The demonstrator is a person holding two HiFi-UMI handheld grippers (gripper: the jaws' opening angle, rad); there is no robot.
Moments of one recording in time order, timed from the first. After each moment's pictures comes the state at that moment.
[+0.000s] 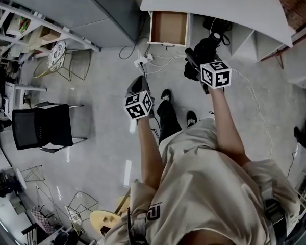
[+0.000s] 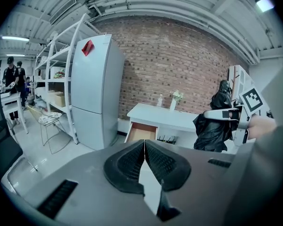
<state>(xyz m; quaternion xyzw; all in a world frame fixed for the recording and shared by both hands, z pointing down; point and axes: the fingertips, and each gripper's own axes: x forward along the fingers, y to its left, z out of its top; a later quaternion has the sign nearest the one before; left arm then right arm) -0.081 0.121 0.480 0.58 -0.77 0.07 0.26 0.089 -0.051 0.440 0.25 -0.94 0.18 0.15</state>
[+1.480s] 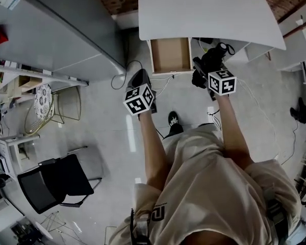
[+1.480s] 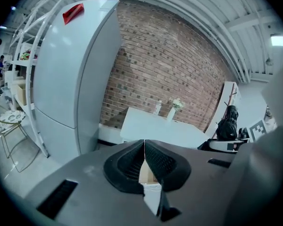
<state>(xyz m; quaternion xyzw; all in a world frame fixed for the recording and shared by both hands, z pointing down) -0.279 -0.115 0.482 0.68 -0.68 0.03 0.28 -0.036 -0.193 0.481 0.39 -0.88 0.18 0.20</state>
